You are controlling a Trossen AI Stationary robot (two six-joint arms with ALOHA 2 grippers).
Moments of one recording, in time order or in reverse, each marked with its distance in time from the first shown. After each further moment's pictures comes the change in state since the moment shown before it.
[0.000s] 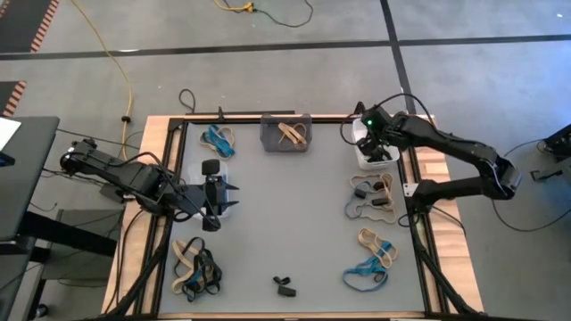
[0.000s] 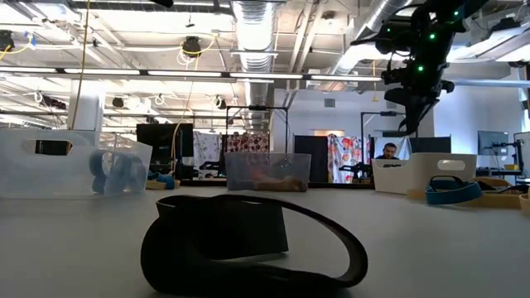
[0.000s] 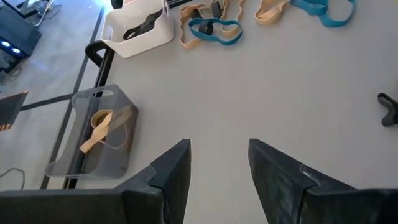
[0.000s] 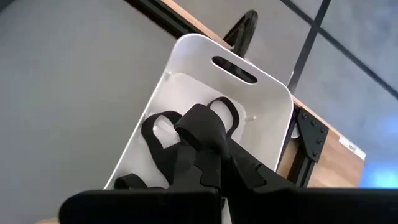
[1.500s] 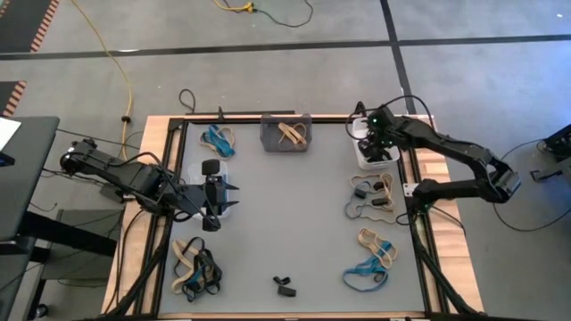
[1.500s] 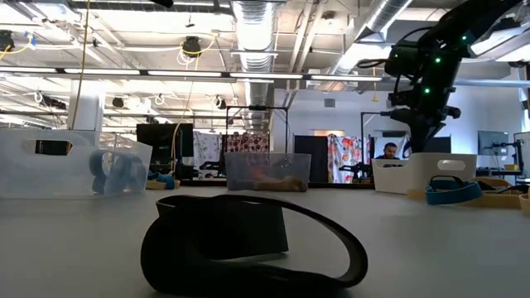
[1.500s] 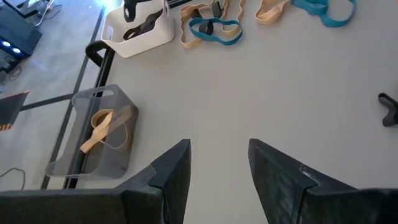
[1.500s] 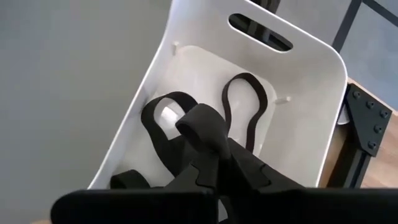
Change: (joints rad) left arm 0.000 0.000 0.000 0.000 -0.001 0.000; right arm -0.153 0.001 -0.160 0.179 -0.182 -0.078
